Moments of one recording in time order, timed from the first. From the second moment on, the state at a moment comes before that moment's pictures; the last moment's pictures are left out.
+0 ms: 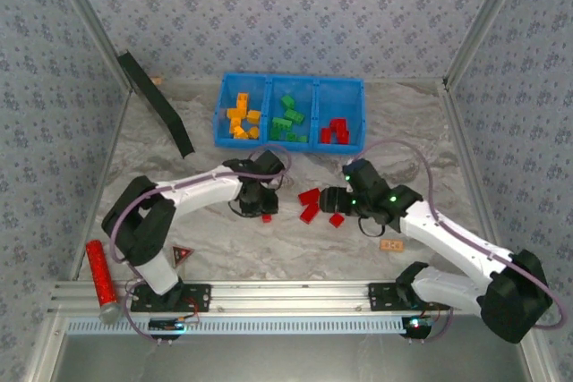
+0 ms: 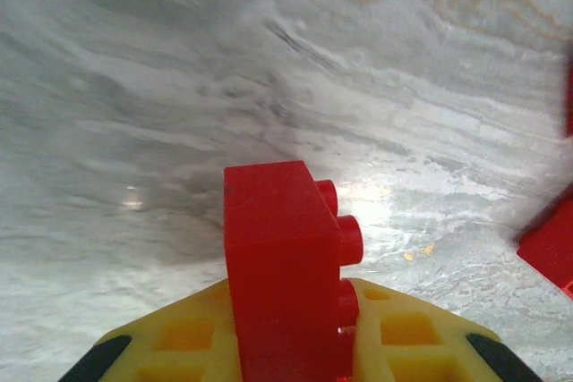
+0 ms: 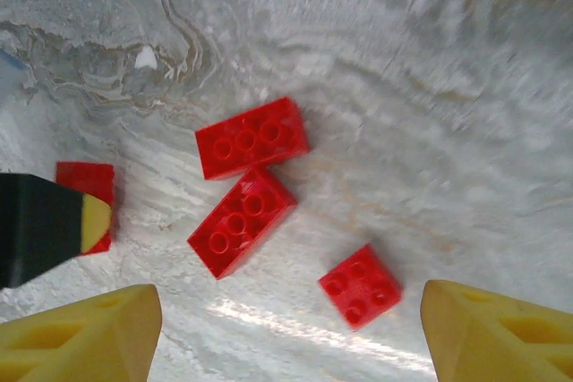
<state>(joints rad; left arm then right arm) -0.78 1.65 1.09 -0.76 0.06 -0.84 0.71 1.11 0.72 -0.58 -0.01 0.72</state>
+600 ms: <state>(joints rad) -0.39 1.76 1.66 -0.81 -0.07 -0.53 0.87 1.38 0.79 -0.49 0.15 1.04</state>
